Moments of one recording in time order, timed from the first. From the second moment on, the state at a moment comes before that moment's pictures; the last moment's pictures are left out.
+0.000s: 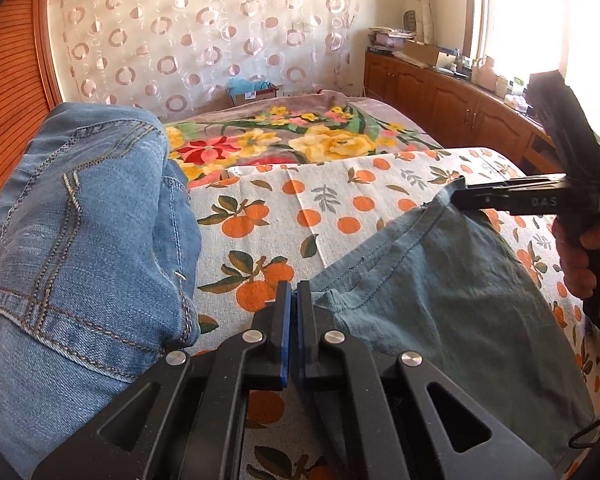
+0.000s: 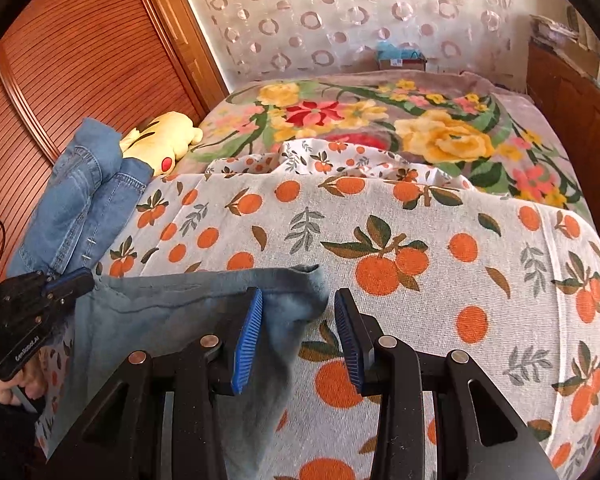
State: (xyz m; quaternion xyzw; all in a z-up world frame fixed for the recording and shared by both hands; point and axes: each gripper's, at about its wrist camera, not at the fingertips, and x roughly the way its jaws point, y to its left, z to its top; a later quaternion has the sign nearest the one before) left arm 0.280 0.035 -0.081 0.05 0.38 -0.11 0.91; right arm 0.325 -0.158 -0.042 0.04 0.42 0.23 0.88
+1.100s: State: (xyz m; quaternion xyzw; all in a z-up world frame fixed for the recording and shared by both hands) left arm 0.240 0.021 -0.085 0.07 0.41 -0.12 0.90; right arm 0.238 -0.157 -0.018 -0.03 0.37 0.23 0.90
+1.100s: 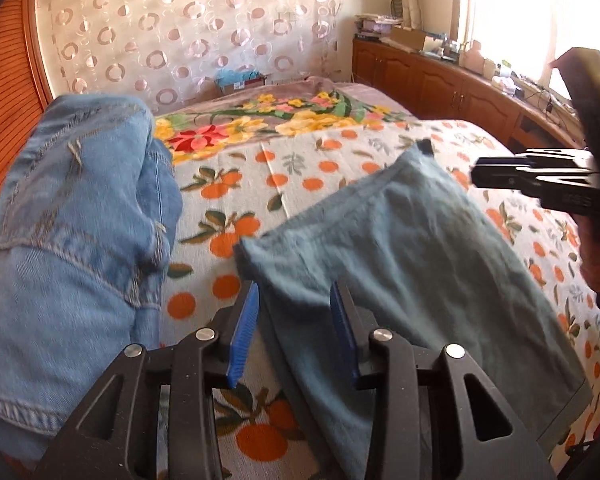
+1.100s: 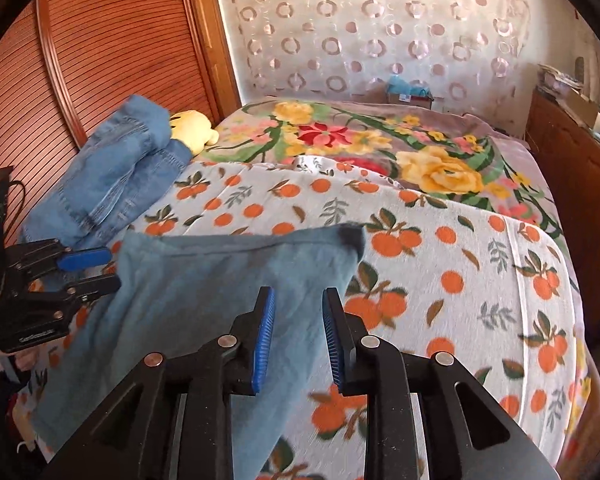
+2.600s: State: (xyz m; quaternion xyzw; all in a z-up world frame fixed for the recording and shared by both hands) left arm 0.088 0.023 -0.081 0.05 0.39 -0.13 0.91; right arm 0.032 -0.189 -0.024 -0.01 0.35 0.21 0.91
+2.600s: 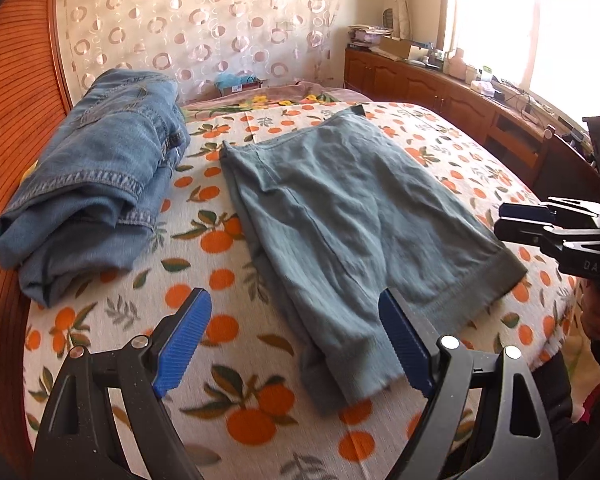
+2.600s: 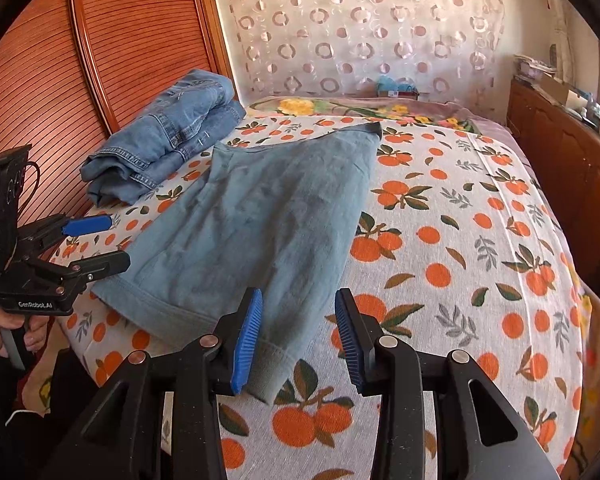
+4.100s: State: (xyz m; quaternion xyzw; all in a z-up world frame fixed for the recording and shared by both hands) left arm 0.051 0.030 -0.106 -0.01 0.41 -0.17 0.90; right arm 0.008 -0.187 -0.050 0.01 0.38 0.22 0.90
